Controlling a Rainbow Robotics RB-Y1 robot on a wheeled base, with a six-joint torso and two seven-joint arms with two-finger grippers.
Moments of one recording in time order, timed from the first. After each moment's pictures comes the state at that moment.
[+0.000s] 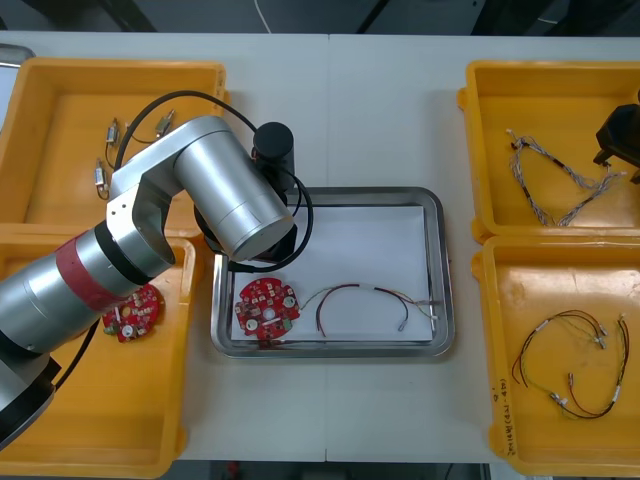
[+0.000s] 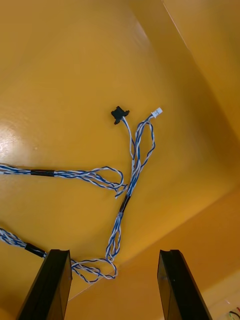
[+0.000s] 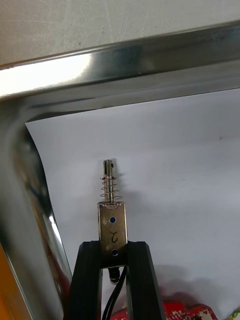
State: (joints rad) right arm -0.85 -0.61 -0.26 -1.17 -0.32 1.71 1.07; left arm -0.77 0.48 -0.71 -1.72 0.45 1.65 -0.74
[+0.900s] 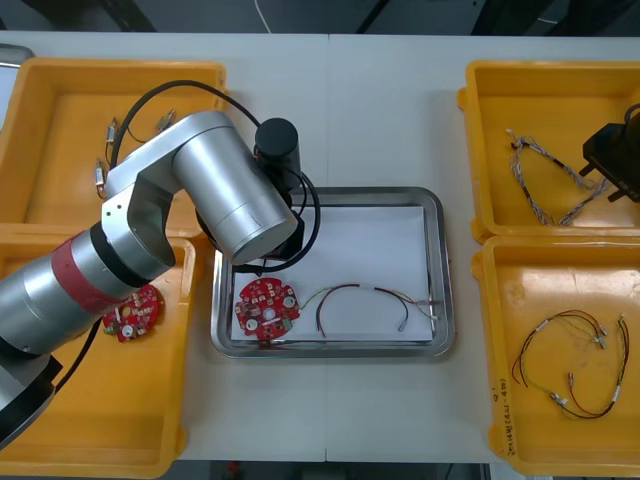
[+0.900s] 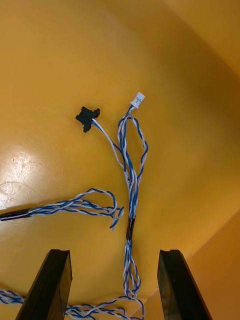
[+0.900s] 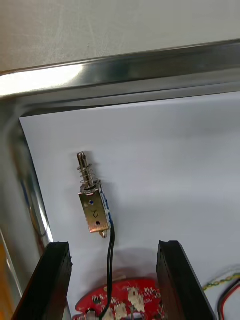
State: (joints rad) right arm -0.85 -0.59 -0.26 -1.01 -0.33 1.54 0.85; left arm -0.77 0.48 -0.70 -1.80 0.45 1.68 -0.67
